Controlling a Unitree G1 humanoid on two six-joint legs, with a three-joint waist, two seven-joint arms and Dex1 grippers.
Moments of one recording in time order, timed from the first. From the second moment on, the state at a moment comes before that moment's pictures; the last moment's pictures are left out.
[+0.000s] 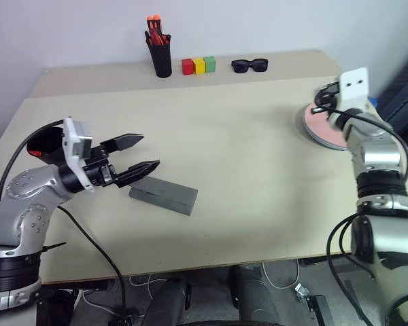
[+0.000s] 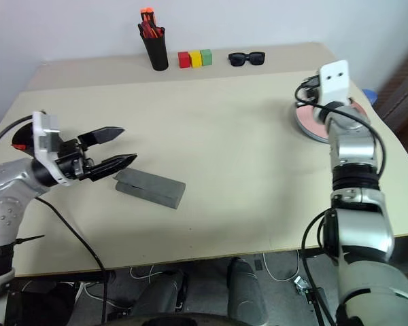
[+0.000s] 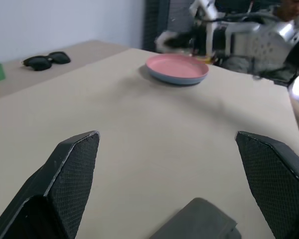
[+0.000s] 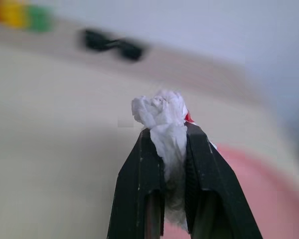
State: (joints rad) left arm -0.23 0.72 0.32 -0.28 -0.75 0.53 -0.98; right arm -0.94 -0.65 -0.12 0.81 -0.01 0.13 0.24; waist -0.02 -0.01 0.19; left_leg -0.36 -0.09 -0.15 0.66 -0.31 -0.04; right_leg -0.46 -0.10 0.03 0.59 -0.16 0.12
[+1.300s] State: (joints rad) left arm -0.01 0.68 0.39 -0.41 -0.73 0.40 -0.88; right arm -0.70 -0.57 -0.01 0.31 0.36 0.25 1.20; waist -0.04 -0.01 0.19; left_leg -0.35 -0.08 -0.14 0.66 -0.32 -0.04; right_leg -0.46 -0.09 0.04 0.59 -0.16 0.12
